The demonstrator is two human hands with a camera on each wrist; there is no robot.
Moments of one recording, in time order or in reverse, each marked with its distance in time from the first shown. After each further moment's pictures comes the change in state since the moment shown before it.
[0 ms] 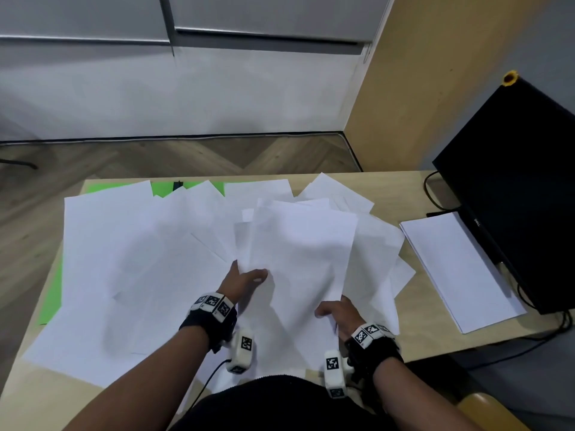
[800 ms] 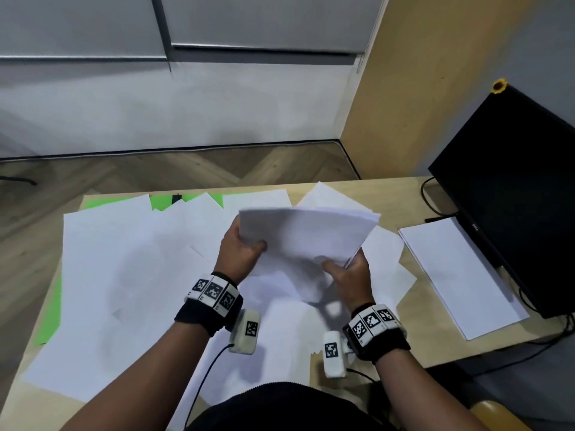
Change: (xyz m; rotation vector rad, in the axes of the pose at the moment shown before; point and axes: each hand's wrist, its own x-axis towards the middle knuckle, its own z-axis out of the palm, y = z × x) left_hand -0.036 0.100 0.010 0.103 0.084 0.600; right_hand -0.030 -0.094 0.006 0.030 0.187 -0.691
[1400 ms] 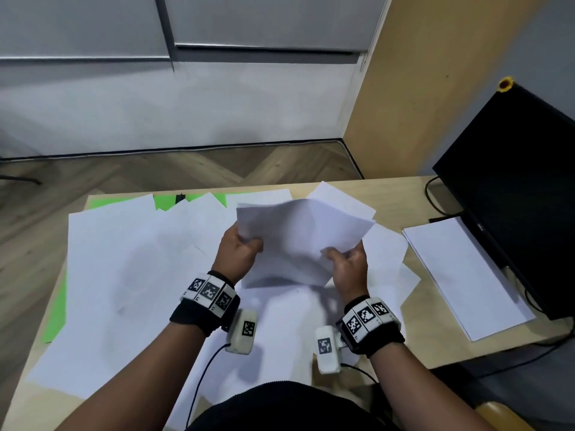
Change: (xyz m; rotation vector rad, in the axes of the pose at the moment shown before) left_hand 0.001 0.005 -0.009 -0.018 -0.041 -0.012; right_hand 0.000 -0.022 0.022 0.181 0.060 -0.014
